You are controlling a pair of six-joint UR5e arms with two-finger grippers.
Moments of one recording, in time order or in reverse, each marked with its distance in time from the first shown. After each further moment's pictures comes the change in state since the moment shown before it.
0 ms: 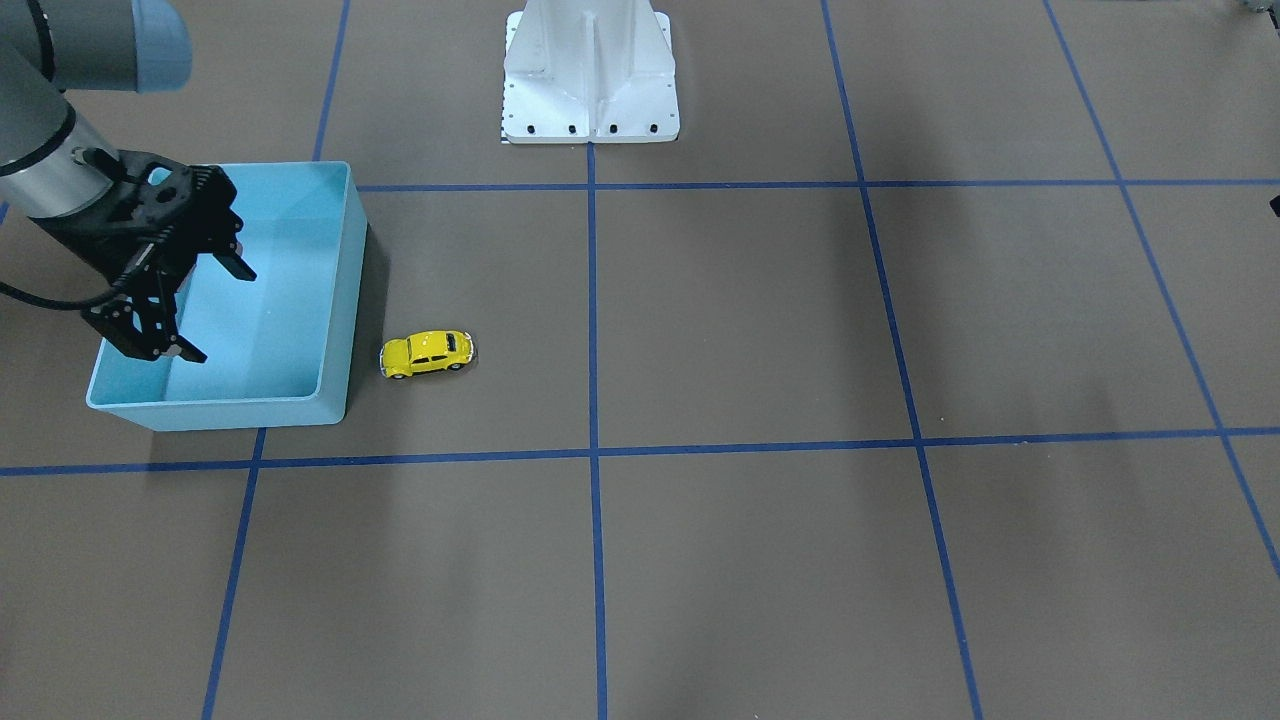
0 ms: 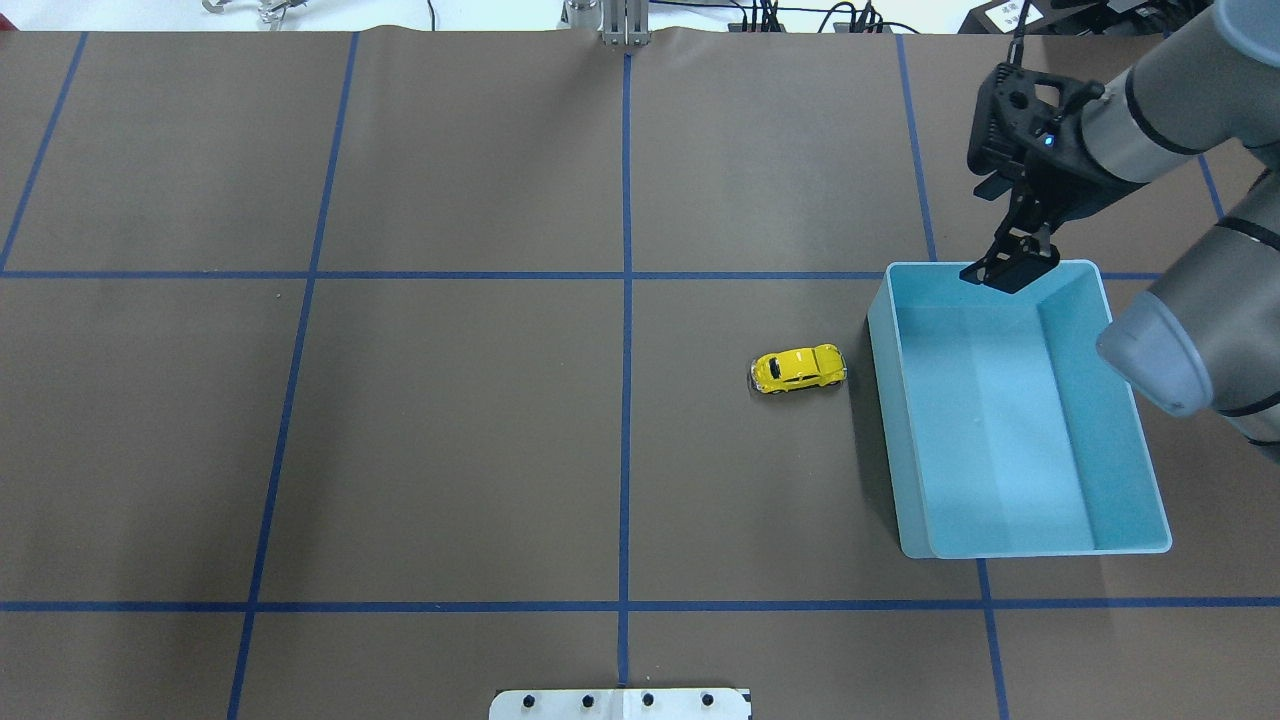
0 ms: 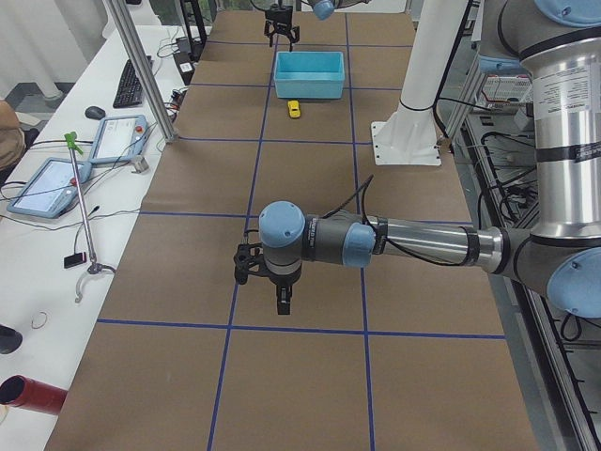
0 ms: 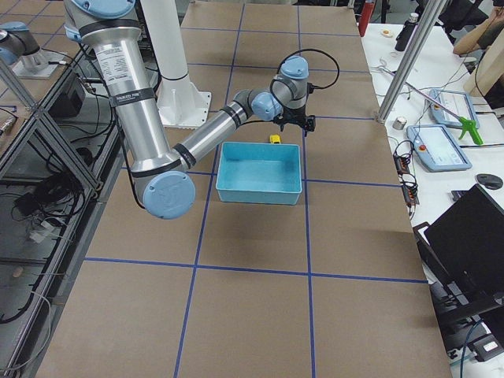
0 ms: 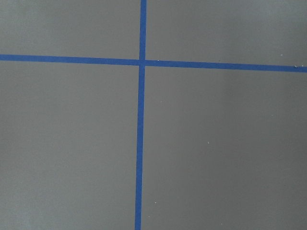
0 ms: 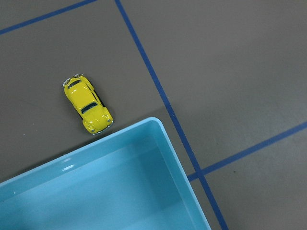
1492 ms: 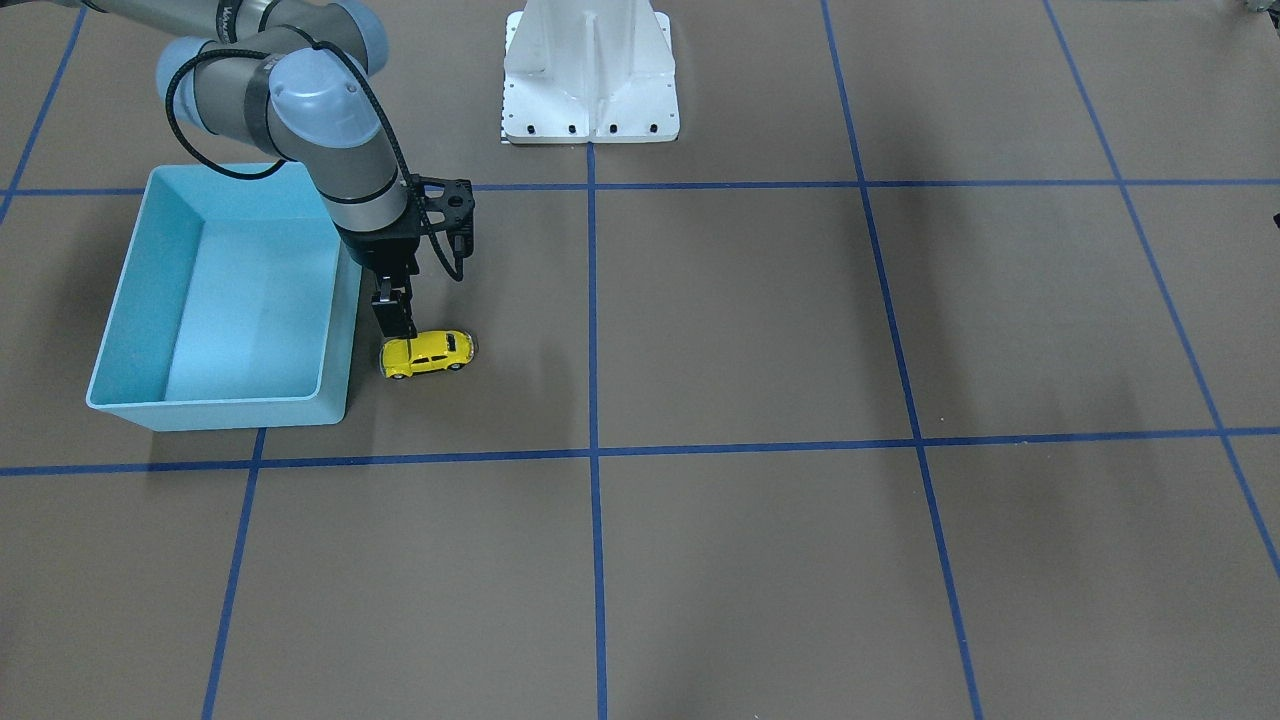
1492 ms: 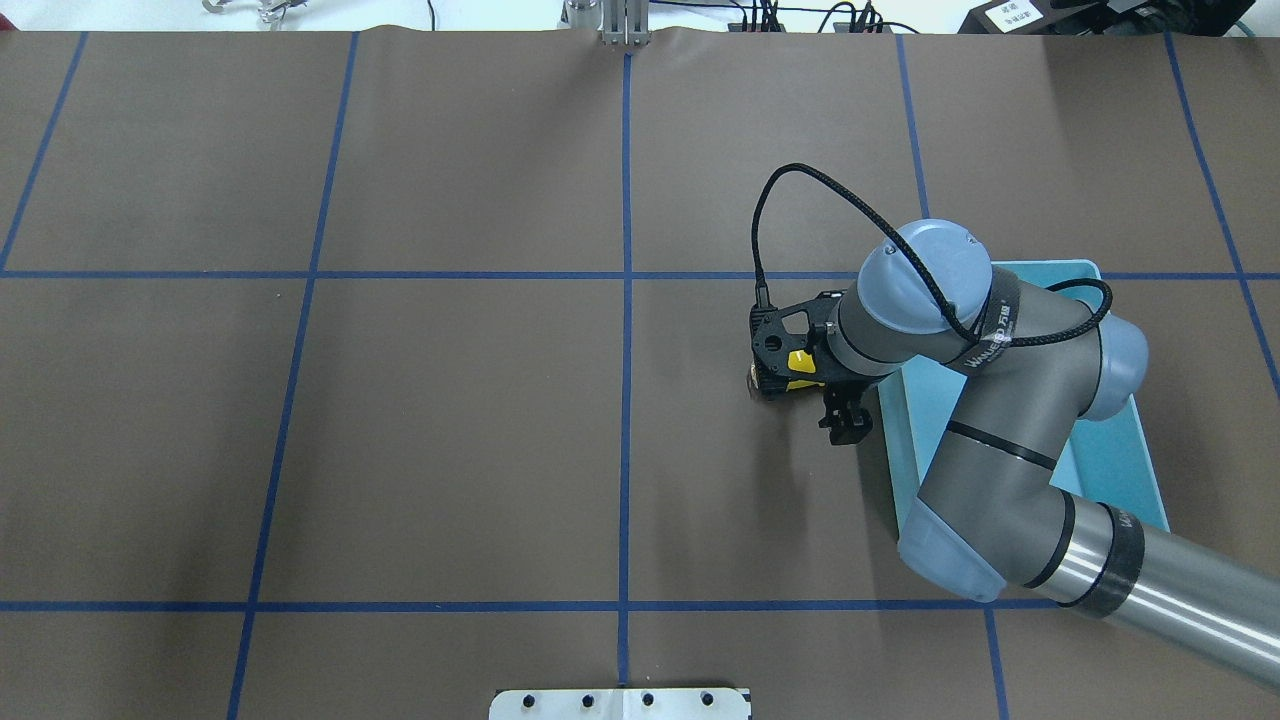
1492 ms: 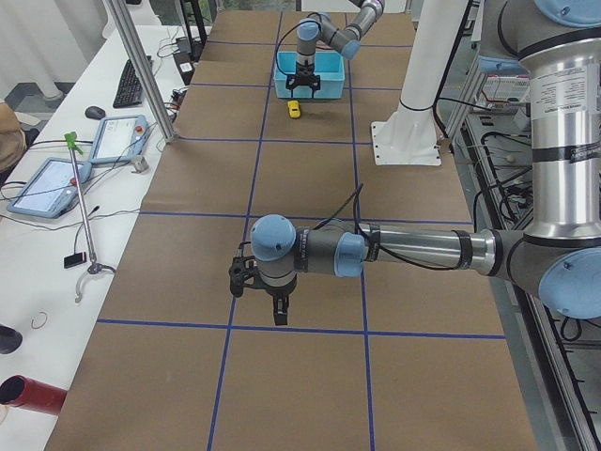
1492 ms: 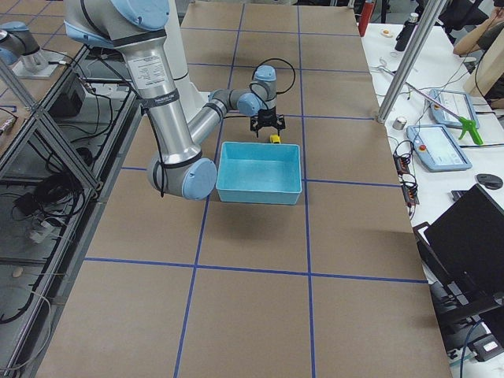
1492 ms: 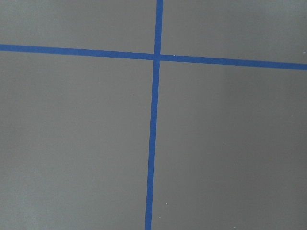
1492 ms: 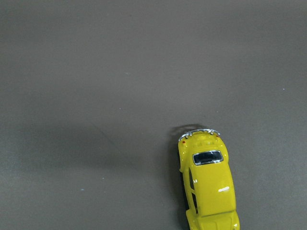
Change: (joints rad) left arm 0.002 -0.031 0.070 -0.001 0.003 0.003; right arm -0.383 0.075 -0.106 0.012 -0.328 -0.103
